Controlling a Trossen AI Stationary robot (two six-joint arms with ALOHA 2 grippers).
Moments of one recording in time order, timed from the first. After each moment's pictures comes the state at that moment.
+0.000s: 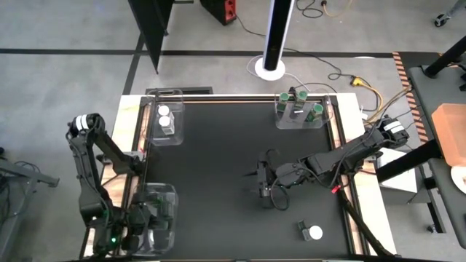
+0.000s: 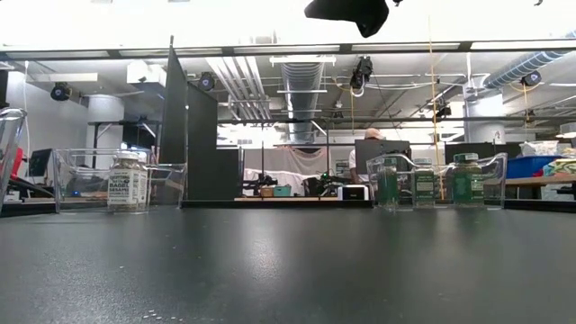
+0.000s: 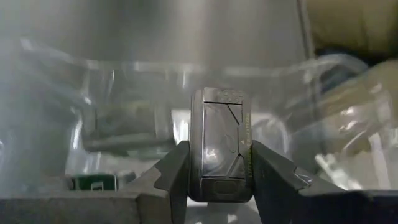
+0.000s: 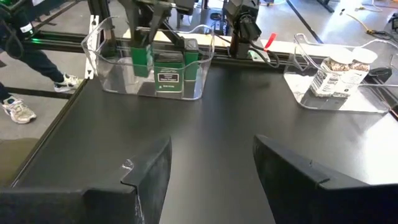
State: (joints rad) left arm -1.35 1.31 0.90 -0.86 -0.55 -1.30; right arm 0.35 1.49 1.00 0.09 0.28 0.05
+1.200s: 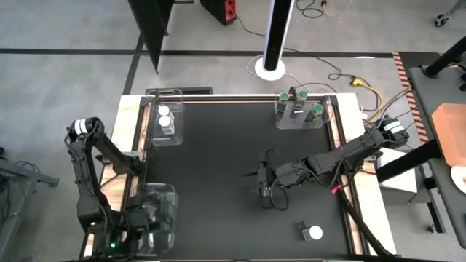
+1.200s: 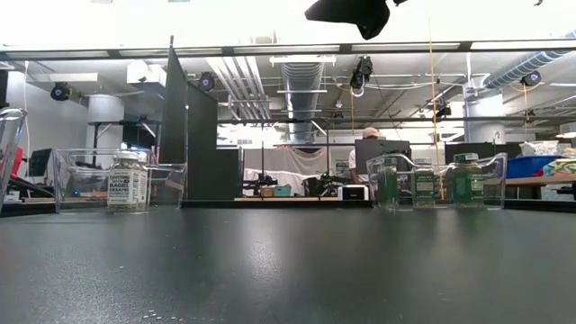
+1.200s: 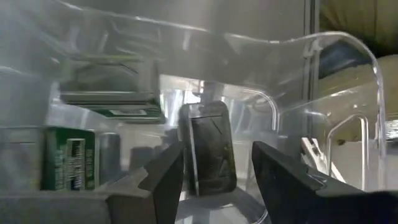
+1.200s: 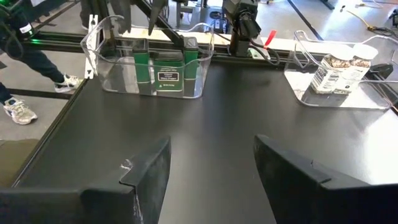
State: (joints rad) left arm -1.35 1.37 0.96 -0.92 -0.43 -1.45; right arm 0.35 1.49 0.99 0.09 0.28 0.07
